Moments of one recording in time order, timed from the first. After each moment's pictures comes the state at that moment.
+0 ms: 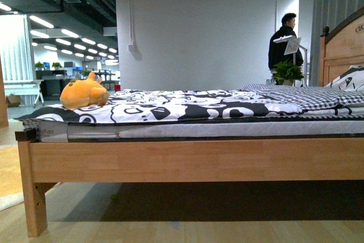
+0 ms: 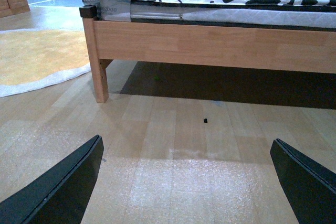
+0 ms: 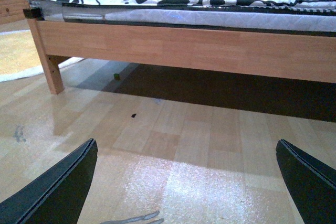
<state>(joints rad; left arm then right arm) 0.00 0.00 0.01 0.00 0.00 0.00 0.00 0.00 0.01 0.00 0.00 0.00</state>
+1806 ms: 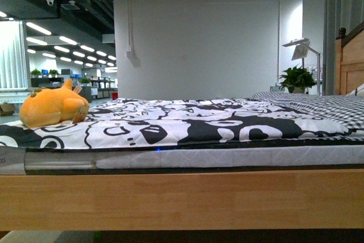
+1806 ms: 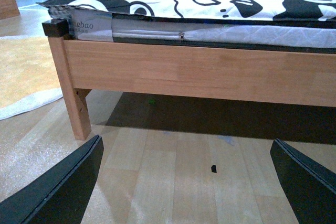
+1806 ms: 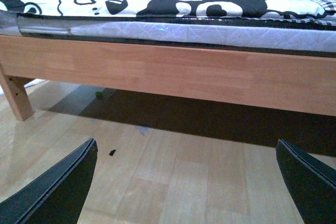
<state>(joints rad) 0.00 0.00 0.01 0.00 0.00 0.00 0.00 0.00 0.01 0.00 0.00 0.00</state>
